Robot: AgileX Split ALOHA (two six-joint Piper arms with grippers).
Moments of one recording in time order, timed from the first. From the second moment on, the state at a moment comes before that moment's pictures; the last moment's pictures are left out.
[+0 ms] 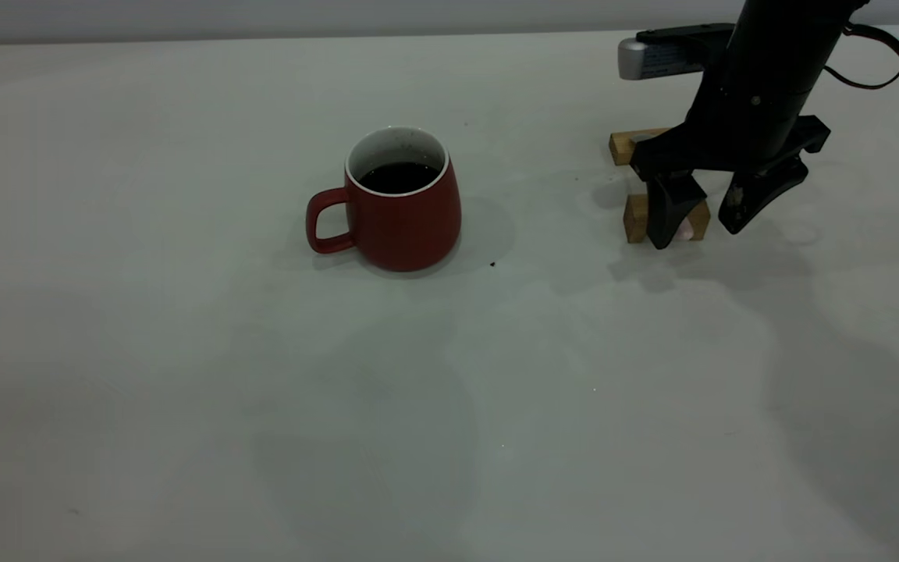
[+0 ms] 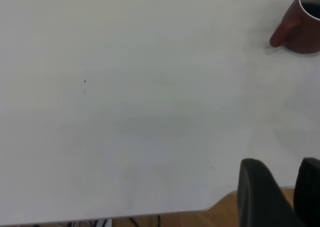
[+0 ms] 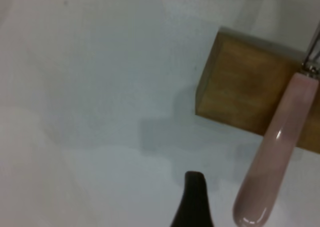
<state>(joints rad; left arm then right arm) -0.04 -0.02 -0.49 -0.01 1.13 0.01 0.24 2.38 -1.43 0.21 0.58 -0.27</state>
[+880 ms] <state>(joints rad) -0.04 -0.02 -0.49 -0.01 1.13 0.01 0.24 2.25 -1.51 0.30 0.79 -0.11</state>
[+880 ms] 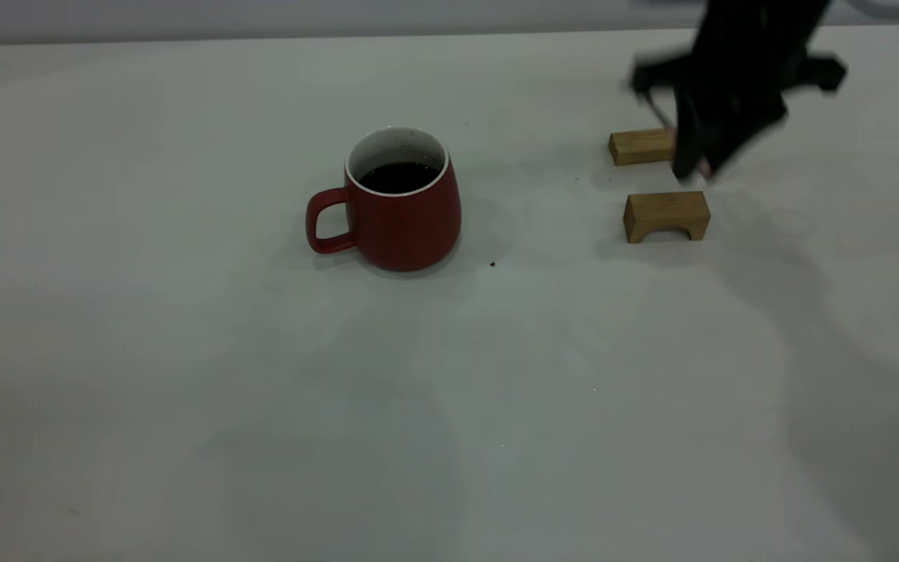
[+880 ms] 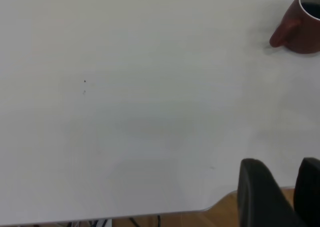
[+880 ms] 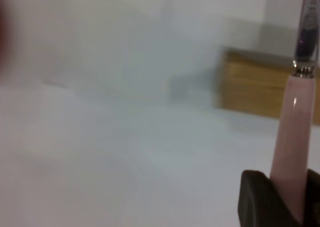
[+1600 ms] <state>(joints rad) -0.04 -0.02 -0.49 -0.01 1.13 0.01 0.38 2.21 -1.57 1.31 0.93 0.56</state>
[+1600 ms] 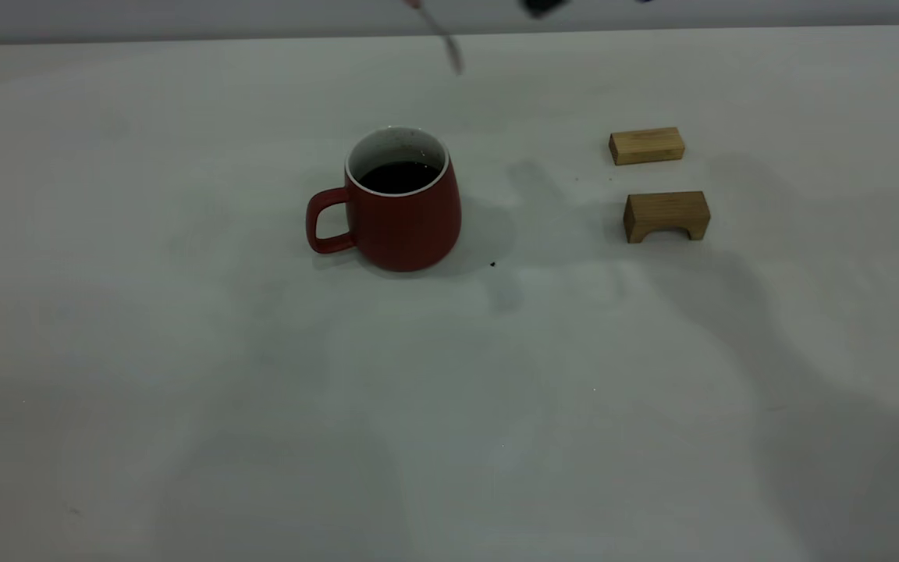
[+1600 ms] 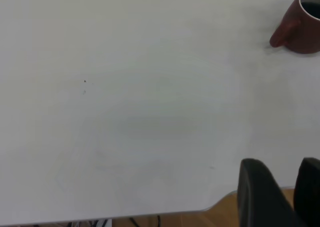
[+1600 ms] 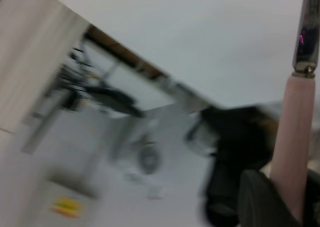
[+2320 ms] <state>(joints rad) -0.04 -0.02 -0.49 -0.01 1.13 0.01 0.43 2.43 -1.57 1.63 0.86 0.65</state>
